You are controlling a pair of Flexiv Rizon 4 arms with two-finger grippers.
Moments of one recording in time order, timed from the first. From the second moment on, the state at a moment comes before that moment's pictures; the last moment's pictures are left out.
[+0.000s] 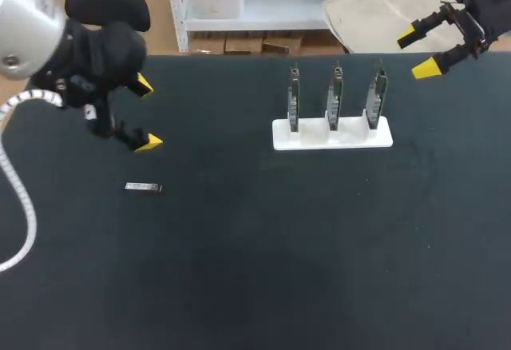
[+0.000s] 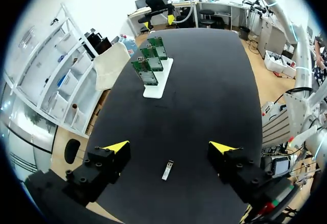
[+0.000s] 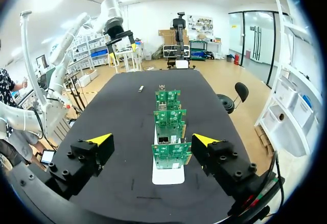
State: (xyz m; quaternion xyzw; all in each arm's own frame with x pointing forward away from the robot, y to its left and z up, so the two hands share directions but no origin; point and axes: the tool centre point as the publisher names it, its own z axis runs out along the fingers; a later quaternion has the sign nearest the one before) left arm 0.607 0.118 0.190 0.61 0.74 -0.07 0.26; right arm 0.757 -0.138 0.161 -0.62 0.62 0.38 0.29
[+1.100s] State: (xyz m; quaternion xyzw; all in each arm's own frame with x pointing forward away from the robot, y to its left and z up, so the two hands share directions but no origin) left arm 0.574 0.170 0.114 0.71 0.69 0.07 0.11; right arm 0.757 -0.138 0.161 -0.62 0.62 0.38 0.29
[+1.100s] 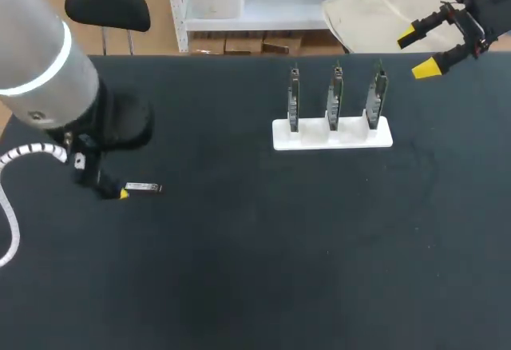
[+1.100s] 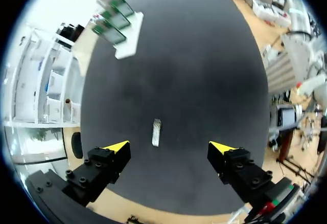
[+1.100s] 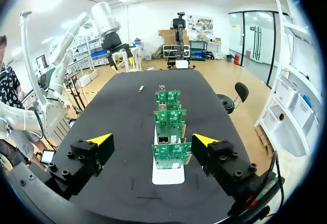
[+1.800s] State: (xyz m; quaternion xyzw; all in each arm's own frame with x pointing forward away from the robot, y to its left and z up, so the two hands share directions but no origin) left arm 0.596 0.187 0.050 0.69 0.72 0.07 0.03; right arm 0.757 -0.139 0.161 -0.62 0.62 0.38 0.29
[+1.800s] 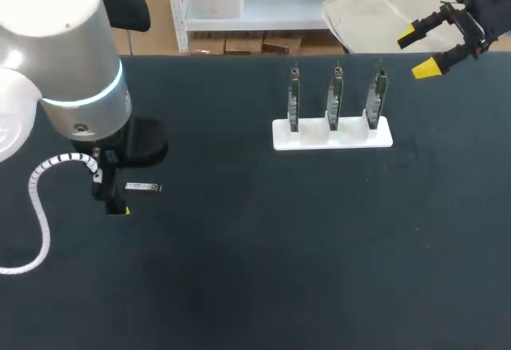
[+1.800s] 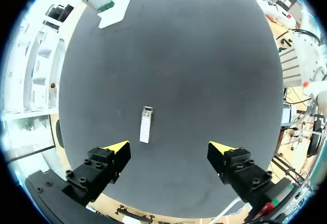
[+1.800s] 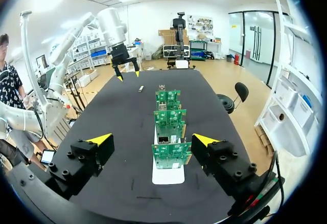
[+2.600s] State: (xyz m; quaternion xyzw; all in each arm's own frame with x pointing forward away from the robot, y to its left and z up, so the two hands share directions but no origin) left arm 0.616 0.188 0.011 0.70 0.71 0.04 -0.01; right arm 0.757 -0.138 0.161 -0.62 0.62 0.38 0.29
